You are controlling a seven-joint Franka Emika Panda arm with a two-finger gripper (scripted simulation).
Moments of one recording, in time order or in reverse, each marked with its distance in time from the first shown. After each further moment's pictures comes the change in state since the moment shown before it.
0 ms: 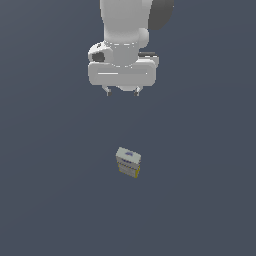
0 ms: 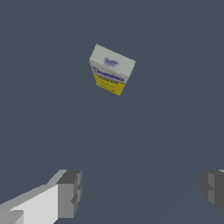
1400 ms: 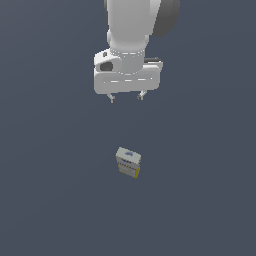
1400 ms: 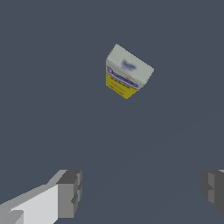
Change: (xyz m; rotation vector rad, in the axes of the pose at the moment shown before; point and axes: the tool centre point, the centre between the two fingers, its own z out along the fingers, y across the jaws) arm 0.014 -0.013 0.012 -0.012 -0.011 -0.167
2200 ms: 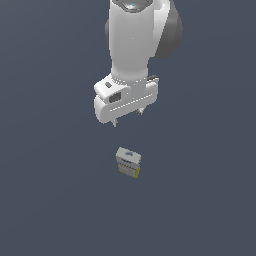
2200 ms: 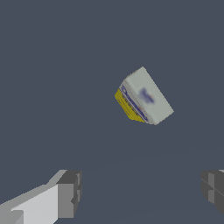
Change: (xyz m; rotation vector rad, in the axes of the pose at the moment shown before) arm 0.056 0.005 0.036 0.000 -0.007 -0.382
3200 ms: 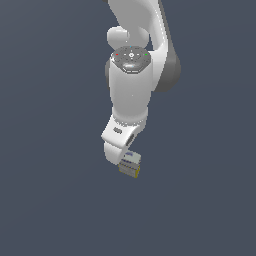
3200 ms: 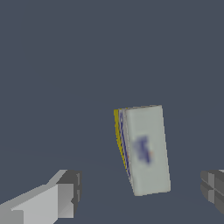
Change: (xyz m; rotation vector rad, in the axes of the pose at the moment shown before) arm 0.058 0.029 0.064 0.019 0.008 -0.497
